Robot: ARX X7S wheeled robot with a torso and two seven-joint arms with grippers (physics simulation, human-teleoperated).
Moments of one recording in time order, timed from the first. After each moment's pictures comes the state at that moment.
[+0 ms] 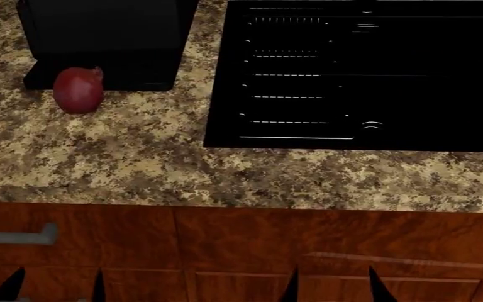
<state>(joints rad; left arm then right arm) -0.05 -0.22 0.23 0.18 -0.19 -0.22 -0.29 0.06 0.23 -0.24 -0.18 0.14 0.17 0.28</state>
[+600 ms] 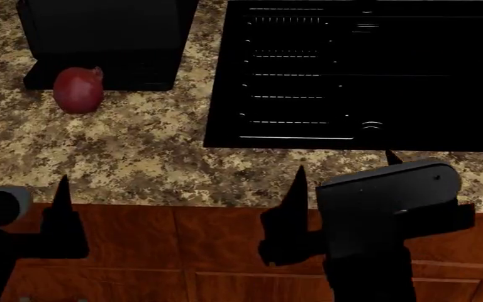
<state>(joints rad) -0.39 -0.28 0.10 0.61 -0.44 -0.94 -0.39 0.49 0.34 -0.23 -0.67 0.21 1.04 0.23</state>
